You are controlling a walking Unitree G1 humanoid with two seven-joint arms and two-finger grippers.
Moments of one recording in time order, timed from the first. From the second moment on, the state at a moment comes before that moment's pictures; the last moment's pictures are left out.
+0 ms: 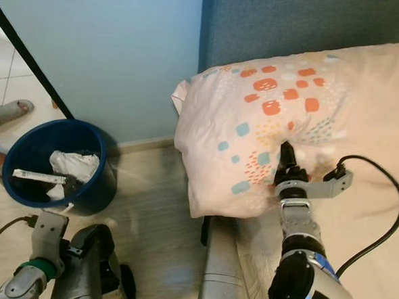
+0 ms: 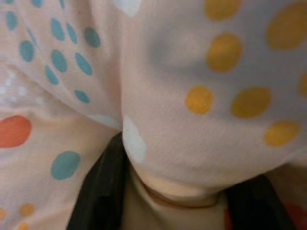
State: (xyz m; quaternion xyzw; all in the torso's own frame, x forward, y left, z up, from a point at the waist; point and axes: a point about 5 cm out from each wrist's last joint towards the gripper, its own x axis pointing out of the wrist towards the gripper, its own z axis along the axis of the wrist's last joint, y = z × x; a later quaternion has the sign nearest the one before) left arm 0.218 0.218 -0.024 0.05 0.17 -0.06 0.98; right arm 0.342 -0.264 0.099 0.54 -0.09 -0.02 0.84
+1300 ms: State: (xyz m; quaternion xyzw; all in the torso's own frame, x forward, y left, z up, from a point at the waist) left arm 0.237 0.203 -0.017 0.04 0.15 -0.06 0.99; right arm 0.376 -0.331 0.309 0.21 -0.25 -0.10 0.94
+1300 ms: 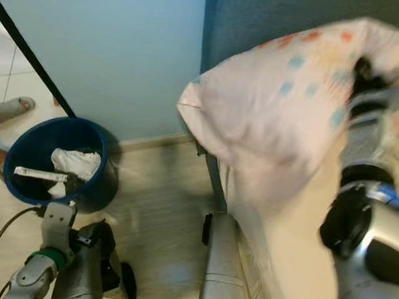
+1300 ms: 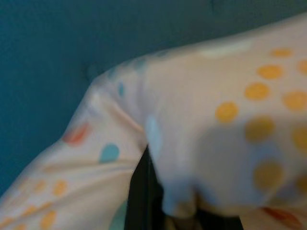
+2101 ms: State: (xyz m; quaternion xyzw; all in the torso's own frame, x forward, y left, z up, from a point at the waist) left arm 0.226 0.209 -0.021 0.04 0.16 -0.05 0.99; right arm 0.307 -0.422 0.334 0.14 -0.31 -0.26 0.90
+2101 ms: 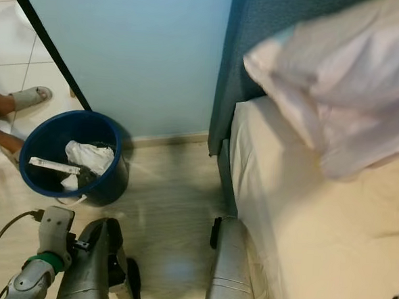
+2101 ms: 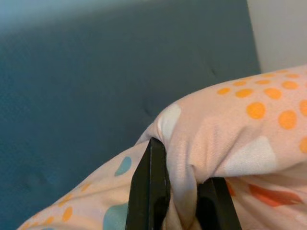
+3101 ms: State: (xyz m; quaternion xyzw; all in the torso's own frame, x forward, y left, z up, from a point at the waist) left arm 0.219 0.200 -0.024 0.03 0.16 -0.09 0.98; right arm 0.289 -0.444 0.235 -0.07 0.02 -0.40 0.91
